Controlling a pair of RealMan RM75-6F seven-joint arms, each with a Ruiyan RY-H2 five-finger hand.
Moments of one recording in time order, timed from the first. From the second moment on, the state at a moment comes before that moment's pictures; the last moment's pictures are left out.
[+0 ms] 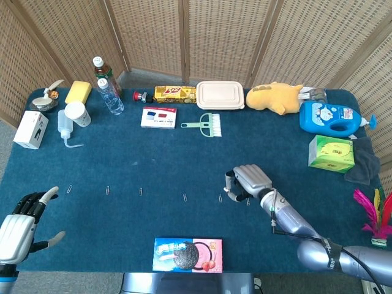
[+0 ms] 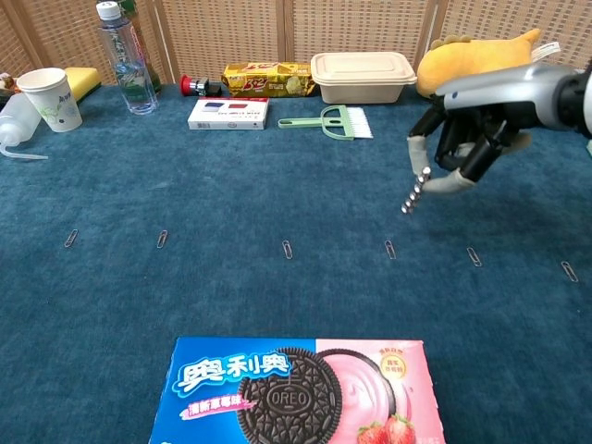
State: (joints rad) left arm 0.00 -1.11 0.05 -1.78 1.70 1.58 0.04; right arm 0.81 -1.20 0.23 -1.87 -0.74 0.71 -0.35
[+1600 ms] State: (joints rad) left arm -0.01 -1.11 0.05 -1.77 1.69 1.57 0.03; right arm 0.97 -1.21 0.08 -1.86 -0.63 0.80 -0.38
